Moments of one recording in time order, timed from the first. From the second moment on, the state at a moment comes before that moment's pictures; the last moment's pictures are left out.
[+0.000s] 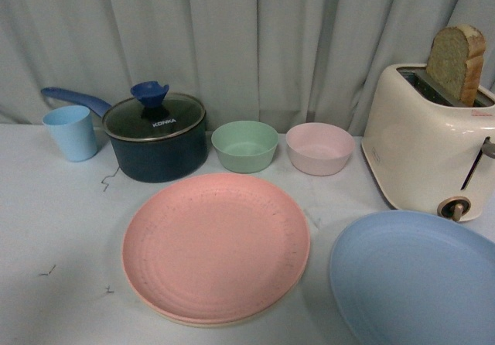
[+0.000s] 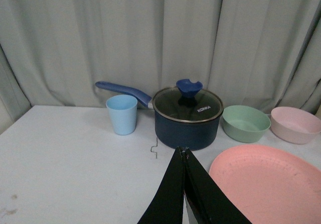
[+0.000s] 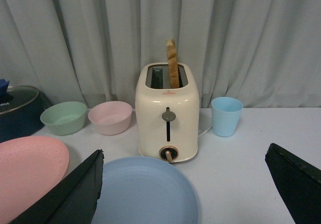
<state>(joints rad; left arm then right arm) 0.00 0.57 0.01 0.57 0.00 -0.01 0.00 0.00 0.01 0.00 0.00 0.00</state>
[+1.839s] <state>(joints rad) 0.00 0.01 0.01 0.00 0.00 -0.01 -0.01 0.01 0.01 -0.02 -0.04 -0.01</state>
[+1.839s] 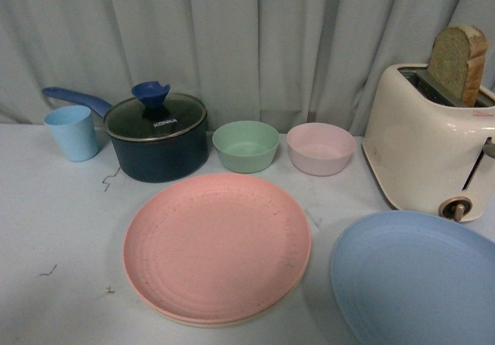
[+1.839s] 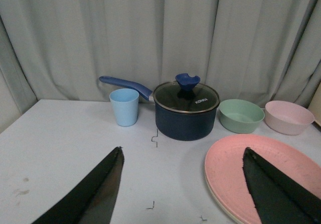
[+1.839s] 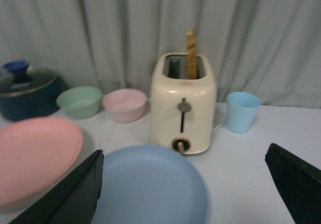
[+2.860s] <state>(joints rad) 0.00 0.01 0.01 0.00 0.00 -0.01 -0.15 1.85 0.50 0.55 -0.01 0.08</state>
